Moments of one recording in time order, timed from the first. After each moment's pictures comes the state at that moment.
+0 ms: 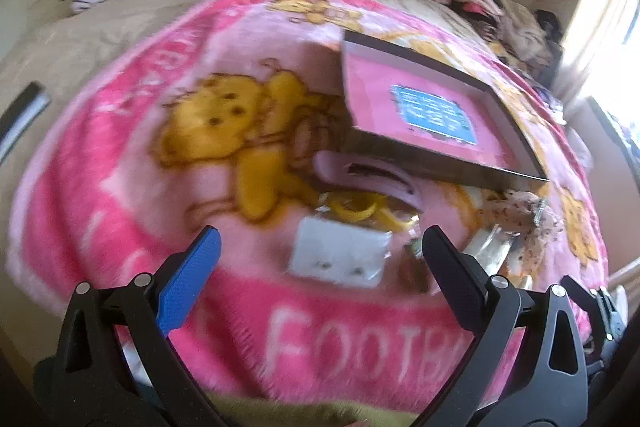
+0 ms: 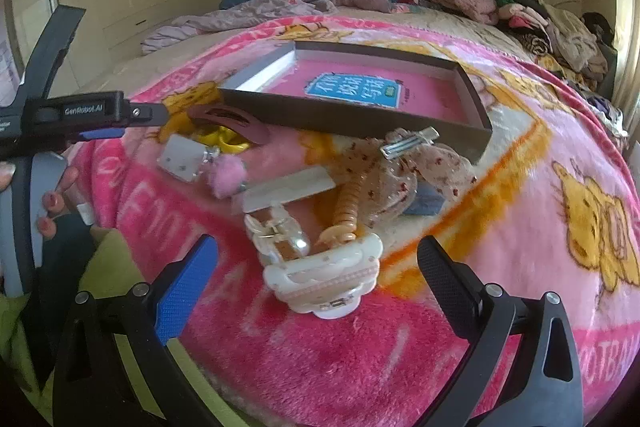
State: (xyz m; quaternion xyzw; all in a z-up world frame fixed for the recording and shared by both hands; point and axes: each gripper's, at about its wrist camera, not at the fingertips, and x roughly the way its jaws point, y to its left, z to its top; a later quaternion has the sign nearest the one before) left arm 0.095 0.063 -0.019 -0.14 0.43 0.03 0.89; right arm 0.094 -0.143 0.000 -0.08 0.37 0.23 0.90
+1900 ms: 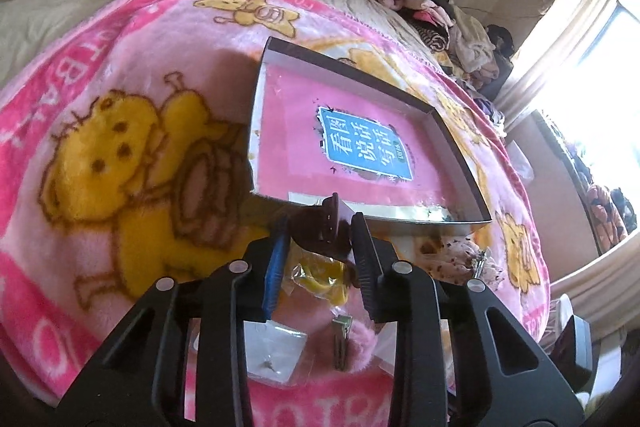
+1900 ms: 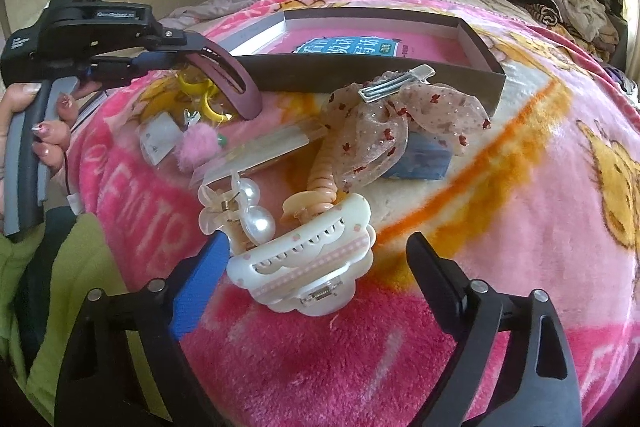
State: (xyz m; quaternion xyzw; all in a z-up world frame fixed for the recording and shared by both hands) left arm 0.158 0.051 -0.017 -0.21 0.42 -0.07 0.88; right arm 0.115 -0.162 -0.040 -0.05 0.43 0.25 0.87
